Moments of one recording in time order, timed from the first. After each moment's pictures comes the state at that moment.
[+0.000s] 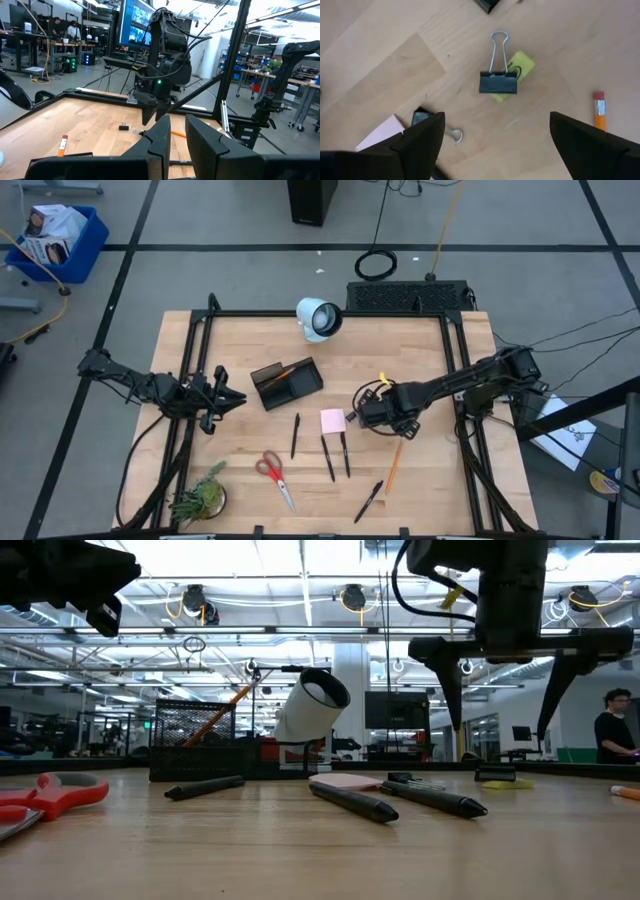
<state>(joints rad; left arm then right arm) -0.38 0.20 0.10 0.24 -0.32 -0.14 0.20 1.62 1.06 -0.96 0.13 2.37</state>
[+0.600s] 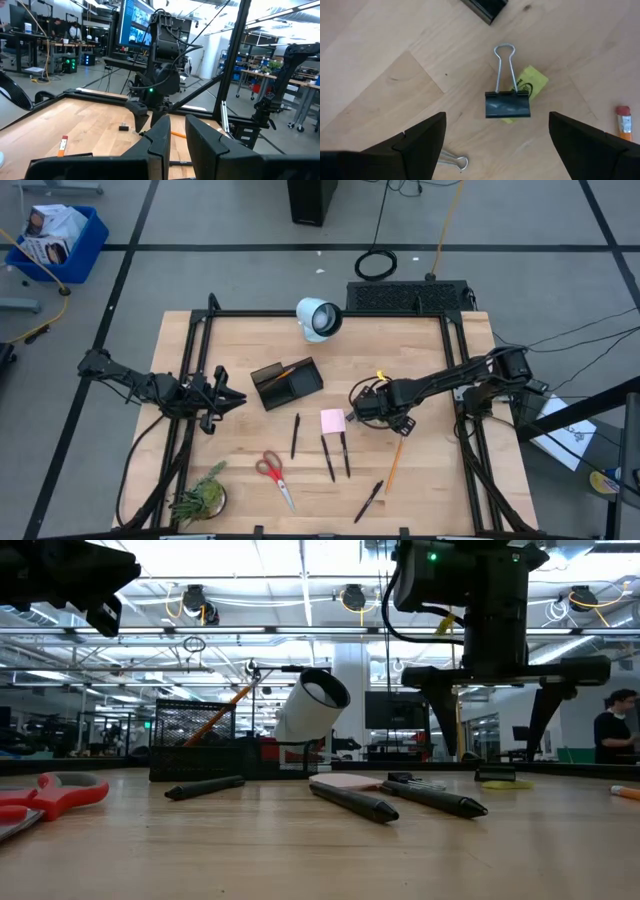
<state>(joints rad) -0.38 0.20 0.10 0.24 -0.32 -0.14 0.14 1.68 1.04 -0.90 0.10 2.37</state>
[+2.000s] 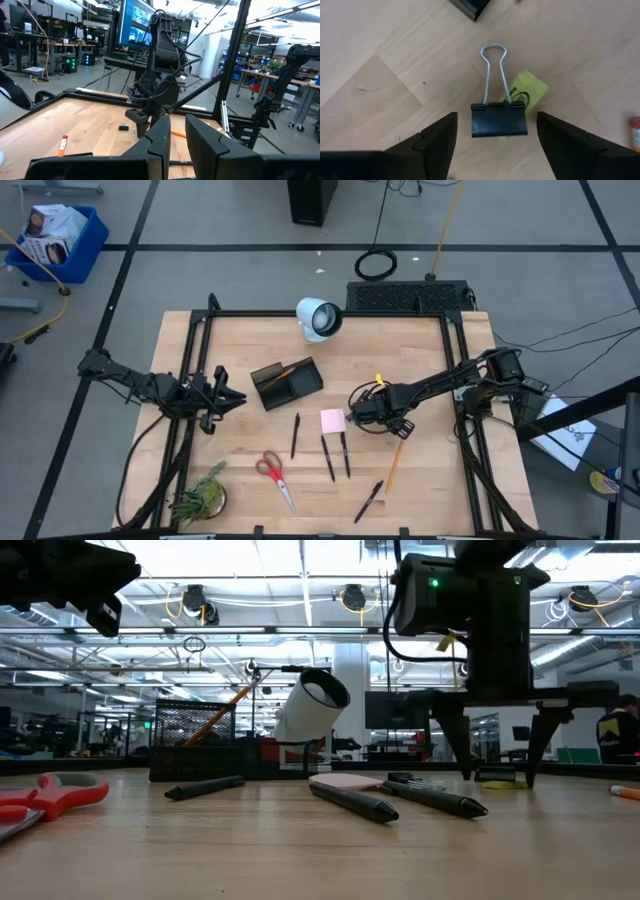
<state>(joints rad) -0.38 0.20 0.10 0.24 -0.32 -0.14 0.15 1.74 0.98 -0.81 0.08 2.40</state>
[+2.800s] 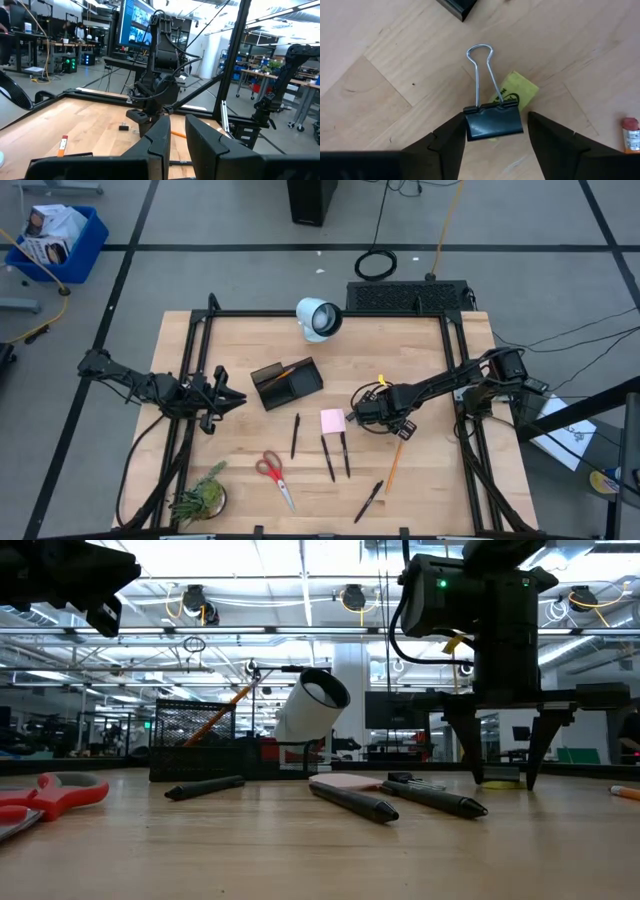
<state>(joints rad) -0.38 0.20 0.10 0.24 -0.32 -0.14 0.14 1.72 0.95 -0.76 0.07 2.40</state>
